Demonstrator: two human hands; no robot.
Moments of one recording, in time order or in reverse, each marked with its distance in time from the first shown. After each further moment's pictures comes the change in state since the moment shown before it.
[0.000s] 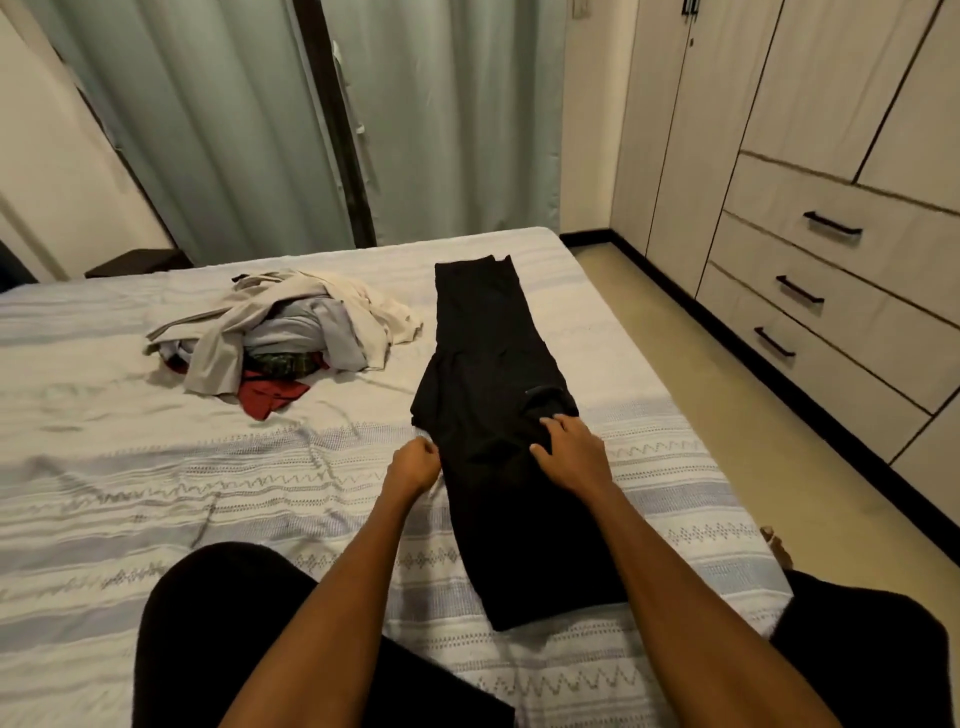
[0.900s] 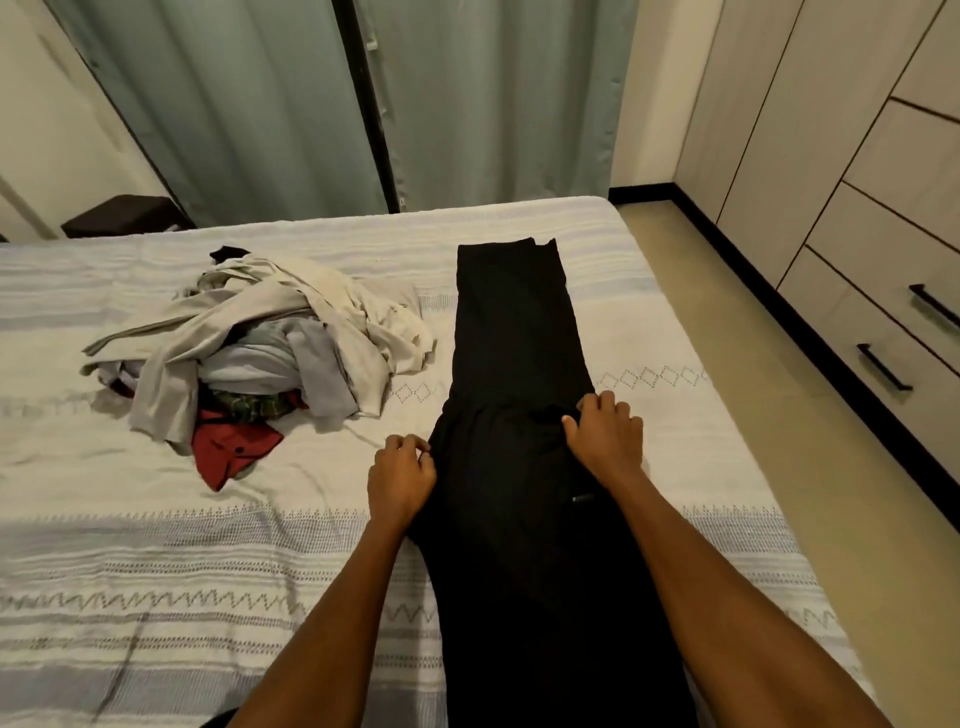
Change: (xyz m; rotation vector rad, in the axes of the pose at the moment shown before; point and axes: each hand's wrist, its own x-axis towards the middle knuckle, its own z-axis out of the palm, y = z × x) left_hand 0.219 0.008 0.001 0.193 0.250 0.040; right_hand 0.270 -0.002 0.000 -0.162 0.048 0.114
